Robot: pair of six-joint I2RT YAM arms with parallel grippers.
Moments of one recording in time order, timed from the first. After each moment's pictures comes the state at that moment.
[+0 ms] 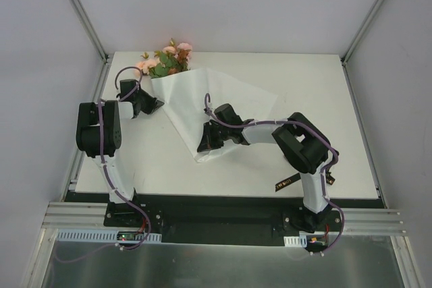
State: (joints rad) left arm 0.09 1.95 1.03 0.19 0.35 -0.98; right arm 0.80 2.03 1.13 0.10 -0.50 0.66
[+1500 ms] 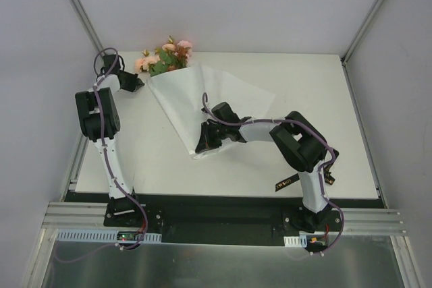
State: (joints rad) left arm 0.22 2.34 1.77 -0.28 0.26 -1.14; right arm 0.80 2.06 1.19 0.05 -0.54 0.67
